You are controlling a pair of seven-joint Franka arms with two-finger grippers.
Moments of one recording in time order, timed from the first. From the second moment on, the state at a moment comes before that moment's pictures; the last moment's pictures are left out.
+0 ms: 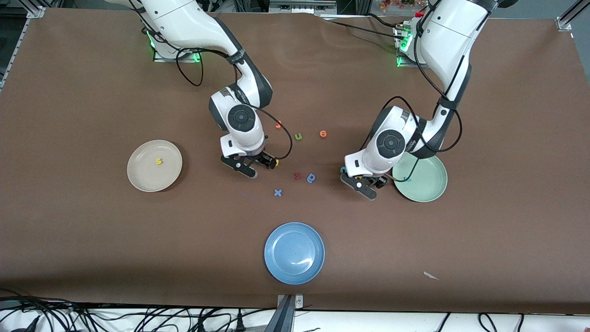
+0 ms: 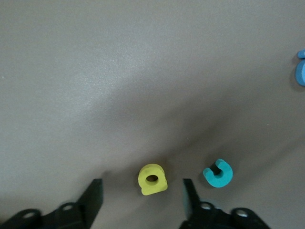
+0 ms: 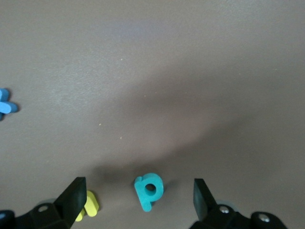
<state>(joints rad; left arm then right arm) -0.36 0.64 -0.10 -1.81 0.05 2.41 0.13 0.70 0.65 -0.07 -1.77 0.03 2.40 1.12</state>
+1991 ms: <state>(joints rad) -0.25 0.53 0.05 -1.83 0.06 2.18 0.51 0.71 0.66 -0.05 -1.79 0.03 2.42 1.12</state>
